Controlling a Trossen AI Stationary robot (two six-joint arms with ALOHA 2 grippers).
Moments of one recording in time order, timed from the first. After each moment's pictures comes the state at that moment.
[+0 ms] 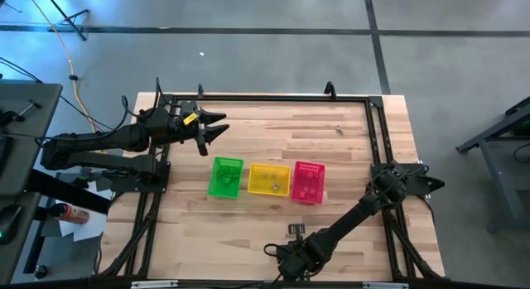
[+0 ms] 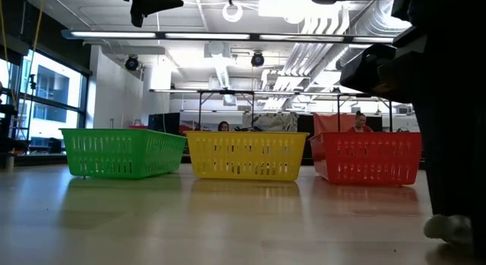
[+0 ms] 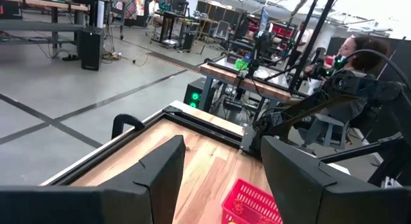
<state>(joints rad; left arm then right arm) 0.16 0.79 0.70 0.05 -0.16 -0.26 0.67 2.21 1.64 -0.74 0.15 0.59</state>
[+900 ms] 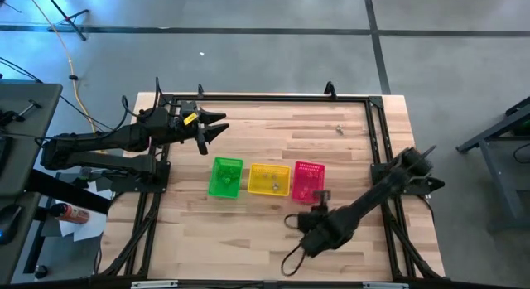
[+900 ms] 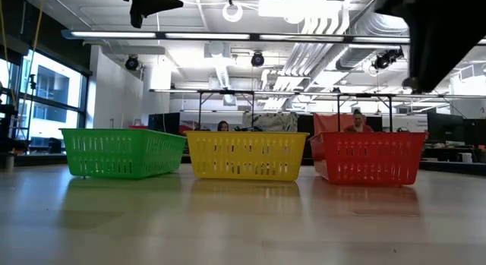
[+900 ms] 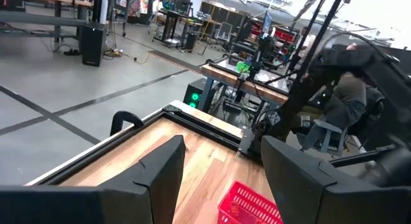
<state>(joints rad) 0.16 0.79 0.70 0.05 -0.17 -0.30 0.64 1.86 1.48 -1.23 0.38 0.65</state>
